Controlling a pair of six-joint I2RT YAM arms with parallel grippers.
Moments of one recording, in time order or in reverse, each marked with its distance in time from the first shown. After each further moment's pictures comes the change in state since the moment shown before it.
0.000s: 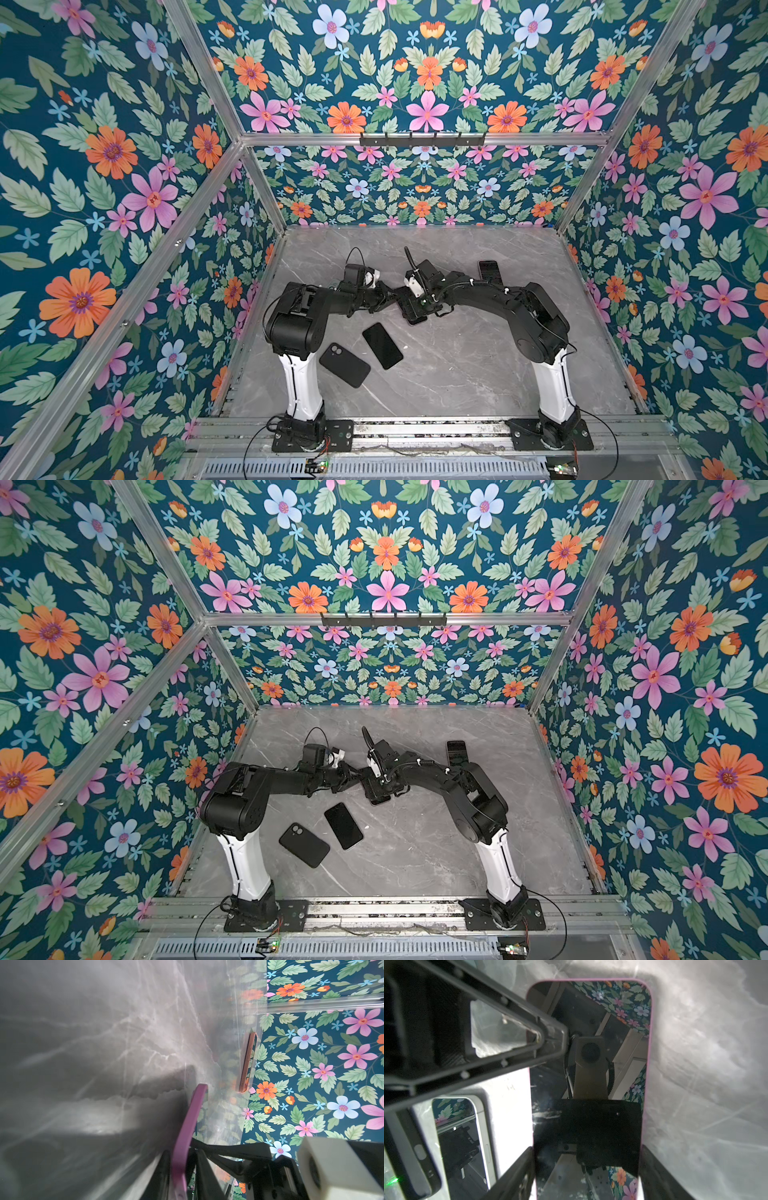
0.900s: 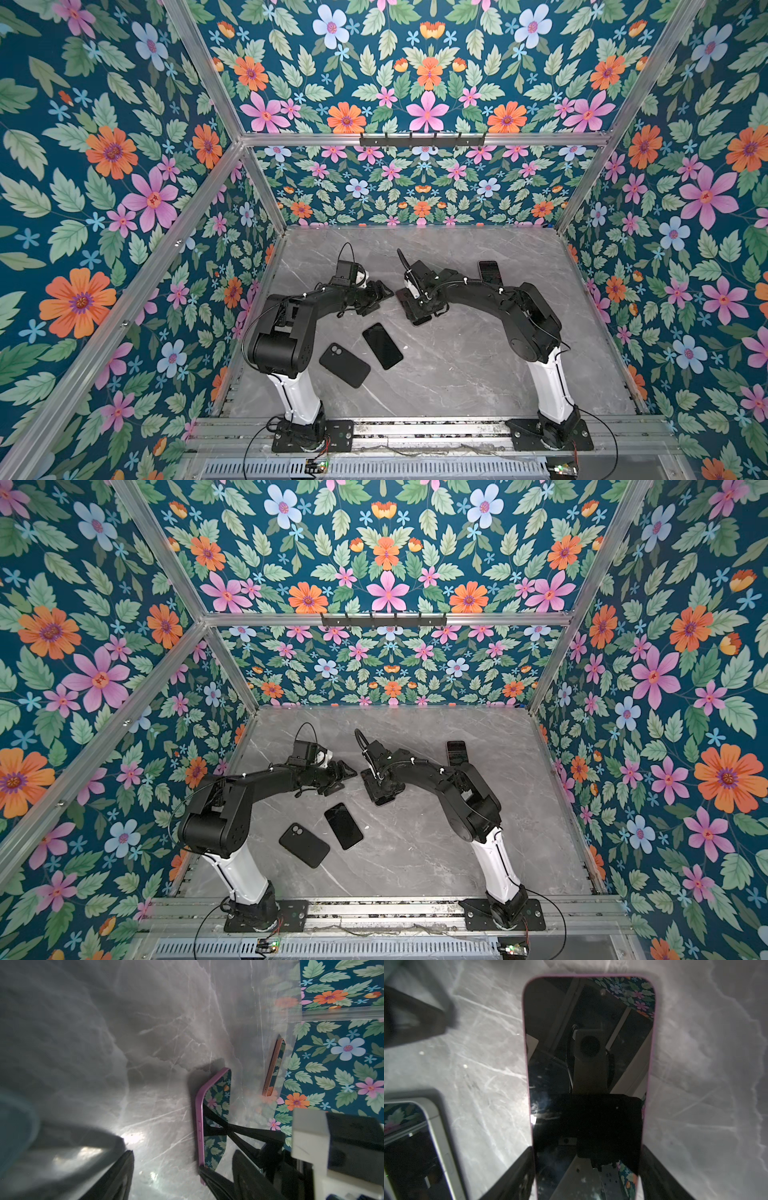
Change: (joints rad) left arm 0.023 -0.160 0.016 -0.334 -0.138 0.107; right arm 0.023 0.038 0.084 -0.137 0.132 -0.014
